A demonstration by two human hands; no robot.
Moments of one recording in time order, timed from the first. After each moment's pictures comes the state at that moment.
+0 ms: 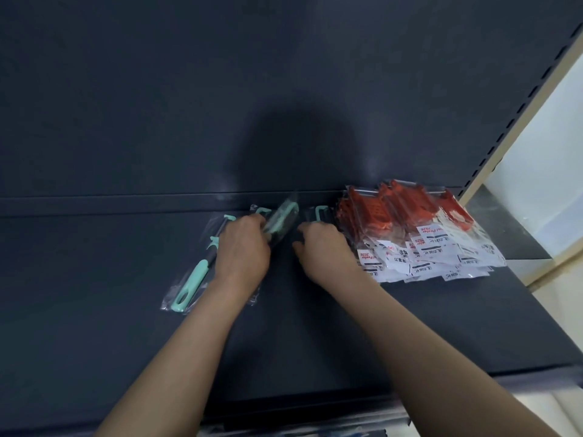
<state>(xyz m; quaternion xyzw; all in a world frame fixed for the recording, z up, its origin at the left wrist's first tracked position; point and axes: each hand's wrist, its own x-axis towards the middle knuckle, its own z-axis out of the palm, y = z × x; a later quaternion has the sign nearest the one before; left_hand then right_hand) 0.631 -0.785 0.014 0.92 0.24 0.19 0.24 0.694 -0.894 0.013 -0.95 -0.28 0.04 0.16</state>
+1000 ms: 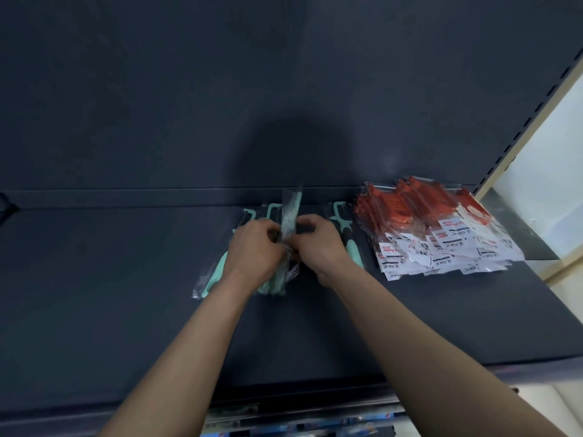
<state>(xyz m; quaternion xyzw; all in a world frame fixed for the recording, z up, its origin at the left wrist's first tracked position) 0.603 -0.767 0.014 0.90 0.21 0.13 0.36 0.674 -0.855 -0.007 -0.79 -0.08 0.19 0.58</state>
